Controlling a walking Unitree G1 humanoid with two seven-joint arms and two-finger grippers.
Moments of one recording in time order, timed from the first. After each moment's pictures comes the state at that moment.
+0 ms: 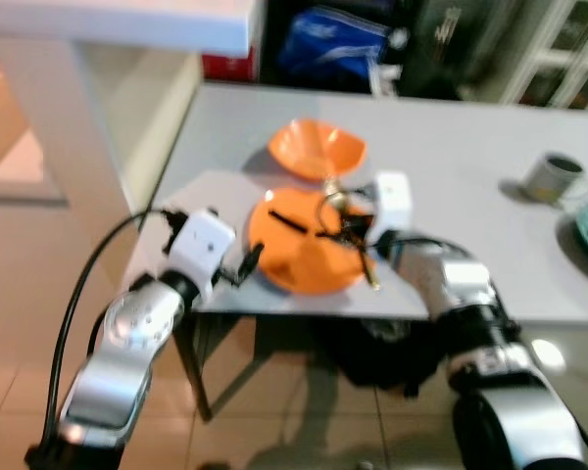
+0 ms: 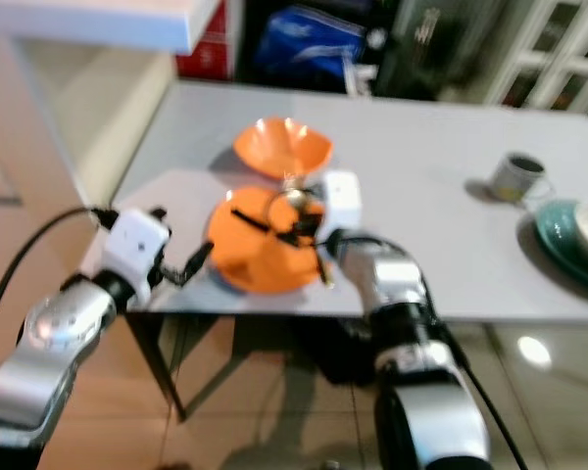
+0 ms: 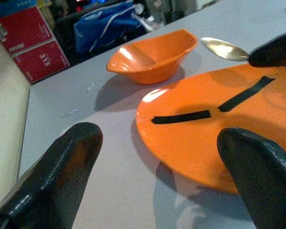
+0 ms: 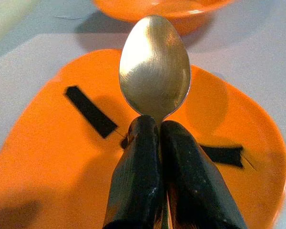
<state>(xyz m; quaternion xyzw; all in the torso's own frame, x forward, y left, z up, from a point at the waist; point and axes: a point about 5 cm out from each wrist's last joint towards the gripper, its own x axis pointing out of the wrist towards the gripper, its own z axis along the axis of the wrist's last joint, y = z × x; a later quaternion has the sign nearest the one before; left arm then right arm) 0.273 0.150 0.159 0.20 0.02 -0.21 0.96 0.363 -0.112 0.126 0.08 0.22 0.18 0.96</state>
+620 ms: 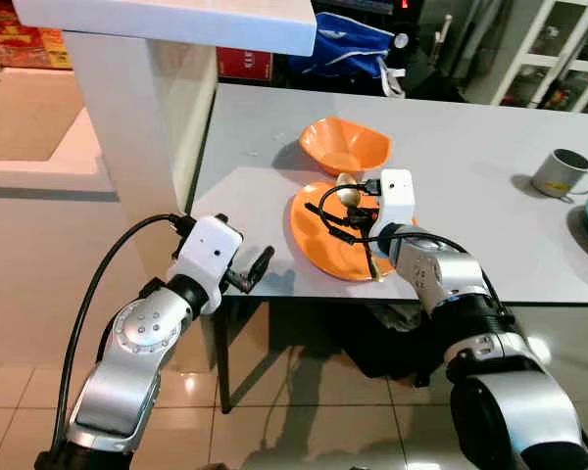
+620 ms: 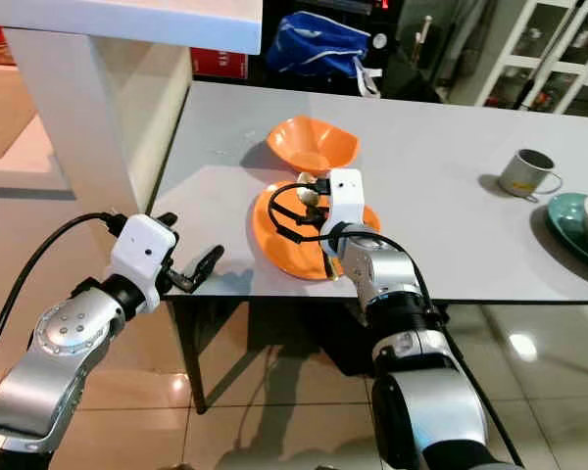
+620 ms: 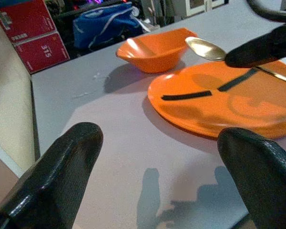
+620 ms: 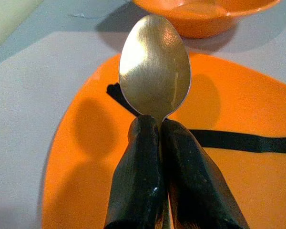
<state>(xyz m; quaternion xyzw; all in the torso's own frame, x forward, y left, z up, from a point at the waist) 0.266 0.142 0.148 0.17 0.03 -0.23 0.96 0.375 -0.113 0.123 0.06 0.21 0.14 0.97</state>
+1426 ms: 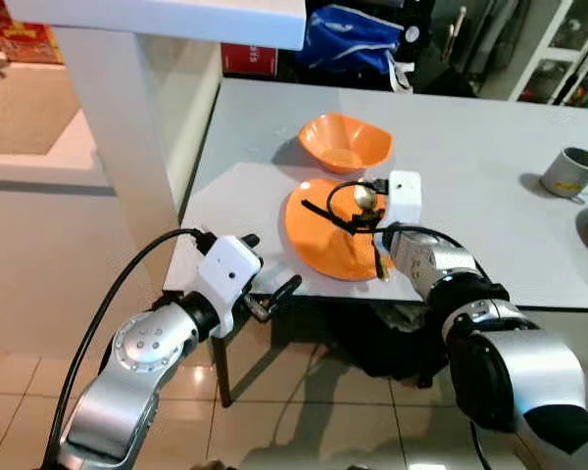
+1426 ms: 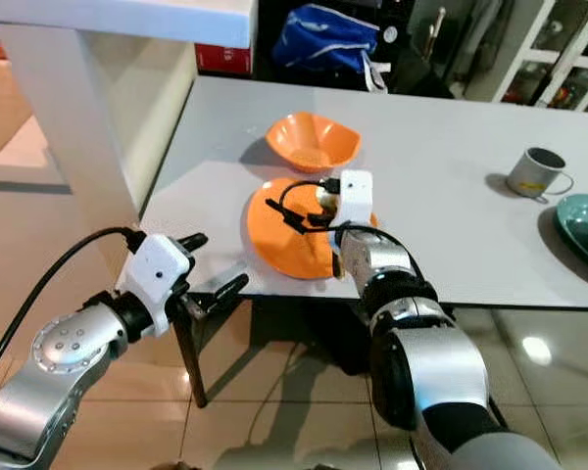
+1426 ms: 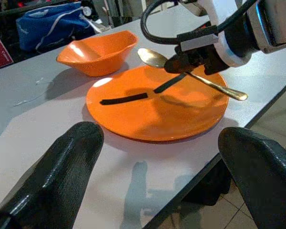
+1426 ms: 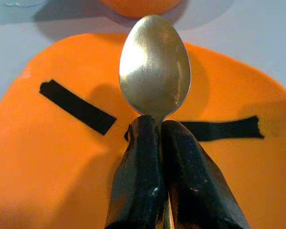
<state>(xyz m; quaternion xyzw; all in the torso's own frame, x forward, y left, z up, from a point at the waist) 0.245 0.125 0.150 0.15 0.04 -0.33 0.93 0.386 -0.125 0.111 0.08 0.24 0.05 0.97</state>
